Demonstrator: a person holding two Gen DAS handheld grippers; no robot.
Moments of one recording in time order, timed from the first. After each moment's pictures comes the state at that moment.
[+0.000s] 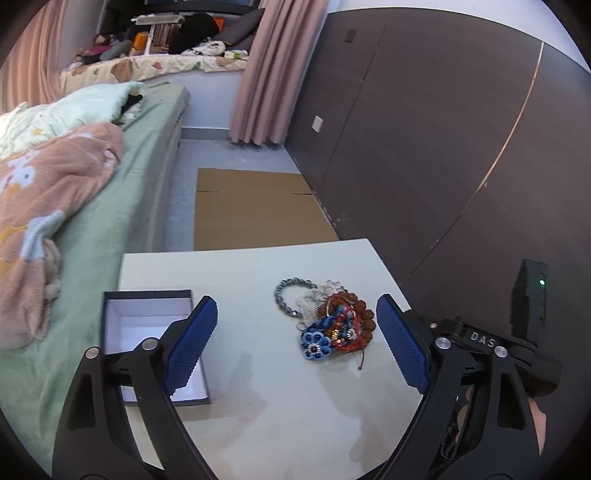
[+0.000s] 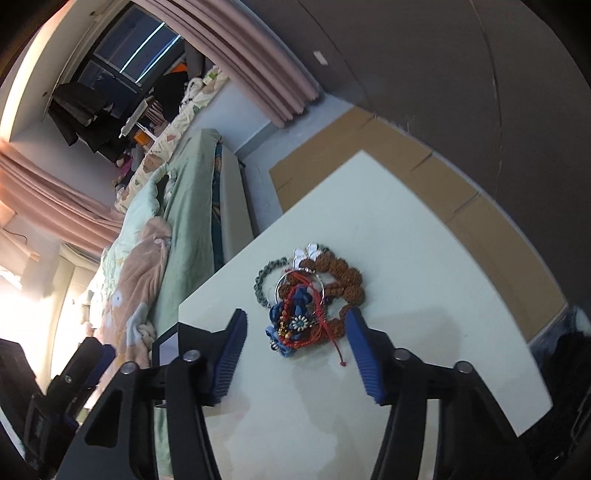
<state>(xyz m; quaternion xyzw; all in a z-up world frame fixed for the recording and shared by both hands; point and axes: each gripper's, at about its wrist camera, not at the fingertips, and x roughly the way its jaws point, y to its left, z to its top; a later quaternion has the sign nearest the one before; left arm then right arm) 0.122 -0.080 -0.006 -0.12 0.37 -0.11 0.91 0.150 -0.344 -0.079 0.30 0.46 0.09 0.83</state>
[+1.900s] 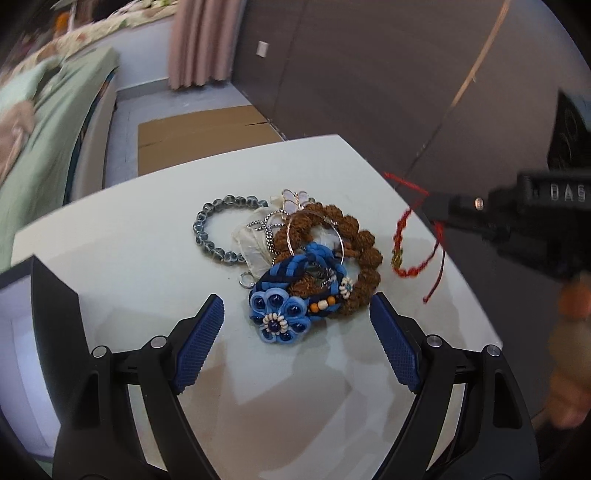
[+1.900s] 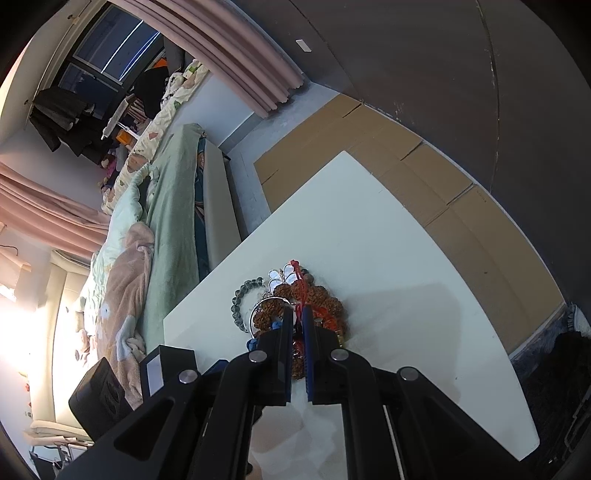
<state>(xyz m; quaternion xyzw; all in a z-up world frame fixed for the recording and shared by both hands) 0.170 -0.152 -0.121 -0.02 0.47 -0.20 0.86 0.189 -0.366 -0.089 0.30 0.49 0.08 0.82</state>
